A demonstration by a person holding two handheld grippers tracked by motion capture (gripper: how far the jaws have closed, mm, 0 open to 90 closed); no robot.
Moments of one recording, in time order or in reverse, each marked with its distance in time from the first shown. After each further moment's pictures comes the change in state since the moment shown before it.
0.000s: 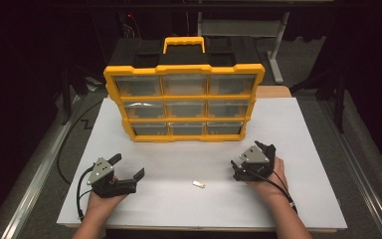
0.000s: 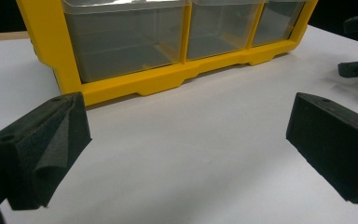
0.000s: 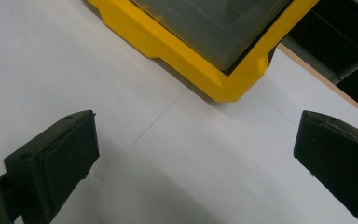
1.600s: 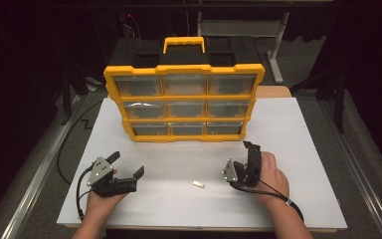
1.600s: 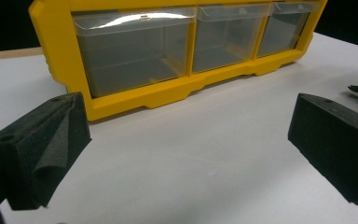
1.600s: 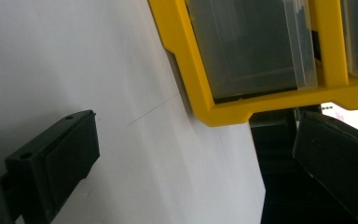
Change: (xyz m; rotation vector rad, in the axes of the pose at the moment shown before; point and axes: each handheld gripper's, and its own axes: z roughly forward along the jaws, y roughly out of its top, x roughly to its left) left arm -0.003 0.006 -0.002 -0.023 0.038 0.007; right arm 0.037 0.018 -0.009 0.081 -0.199 -0.637
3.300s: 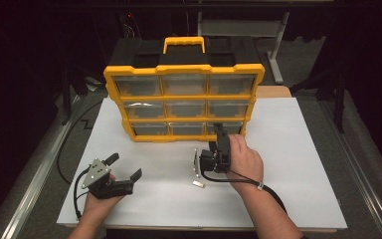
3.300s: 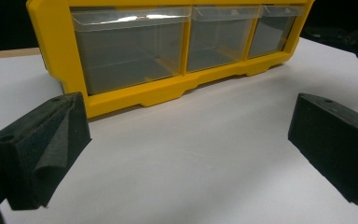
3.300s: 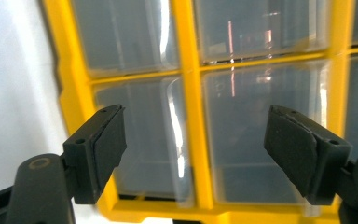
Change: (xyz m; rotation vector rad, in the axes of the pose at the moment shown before) left arm 0.007 -0.010 -0.005 -0.036 -0.056 0.015; right arm -0.022 0.092 -0.006 -0.063 -0.254 -0.152
